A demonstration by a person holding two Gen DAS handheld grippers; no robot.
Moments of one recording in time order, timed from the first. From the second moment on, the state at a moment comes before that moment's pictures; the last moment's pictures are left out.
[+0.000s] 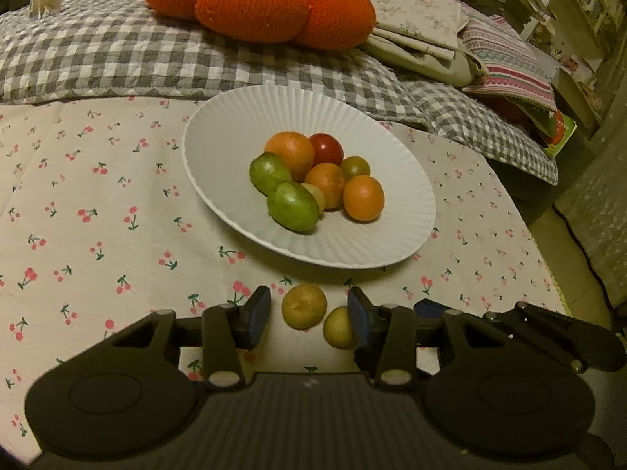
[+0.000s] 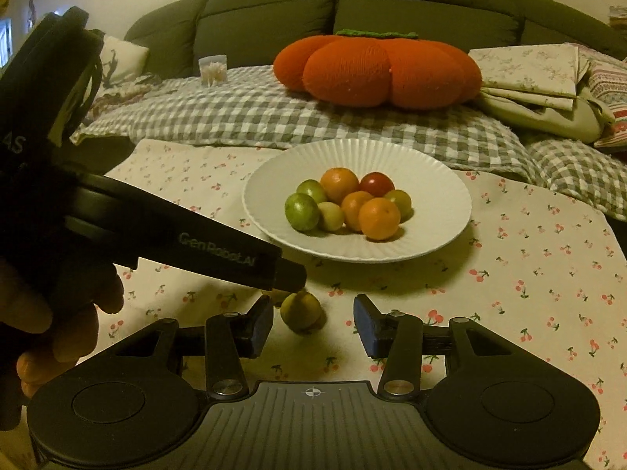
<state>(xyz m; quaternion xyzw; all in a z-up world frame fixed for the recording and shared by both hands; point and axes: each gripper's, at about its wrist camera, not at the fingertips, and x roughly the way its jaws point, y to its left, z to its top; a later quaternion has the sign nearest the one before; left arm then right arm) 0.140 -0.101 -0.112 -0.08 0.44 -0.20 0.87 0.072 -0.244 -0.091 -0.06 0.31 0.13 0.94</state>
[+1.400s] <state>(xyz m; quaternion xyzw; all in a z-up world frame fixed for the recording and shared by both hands) 0.134 -0.088 -0.102 -0.07 0.42 -0.20 0.88 0.091 -0.220 -0.111 -0.11 0.34 0.13 0.93</state>
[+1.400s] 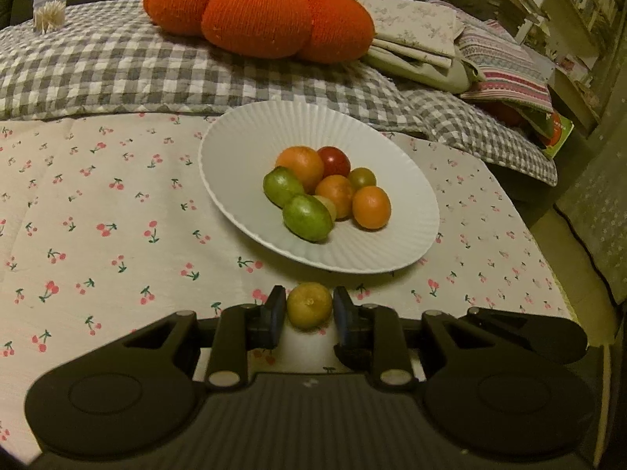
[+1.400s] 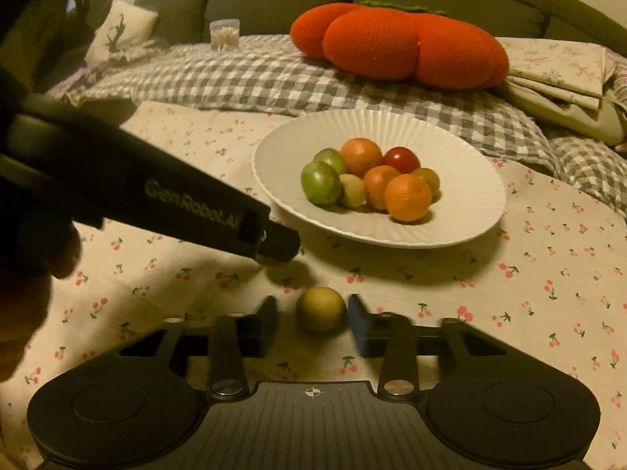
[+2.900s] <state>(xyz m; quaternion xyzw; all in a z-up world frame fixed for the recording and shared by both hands) 0.181 -0.058 -0.072 -0.13 0.38 -0.16 0.90 0.113 -0.273 -0.065 -0.02 0.28 0.06 0.96</state>
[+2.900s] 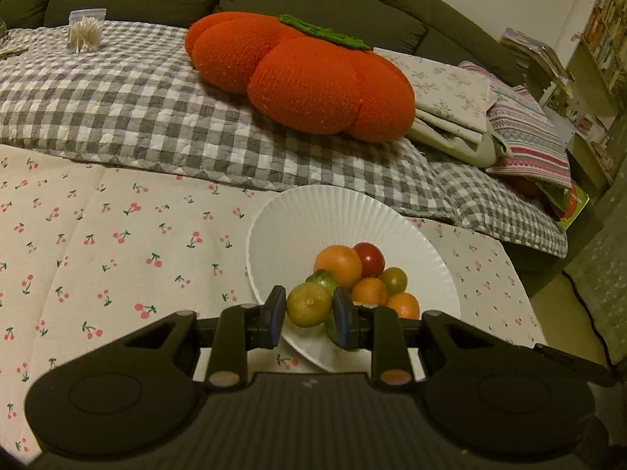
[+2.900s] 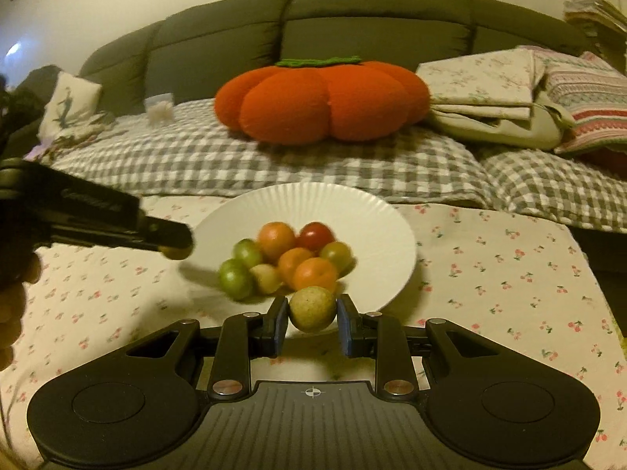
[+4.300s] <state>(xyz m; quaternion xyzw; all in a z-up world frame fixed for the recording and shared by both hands) 0.137 -0.066 -0.047 -0.02 0.36 -0.11 0.93 0.075 -0.262 -0.047 -0.01 0.27 0.07 0.96</state>
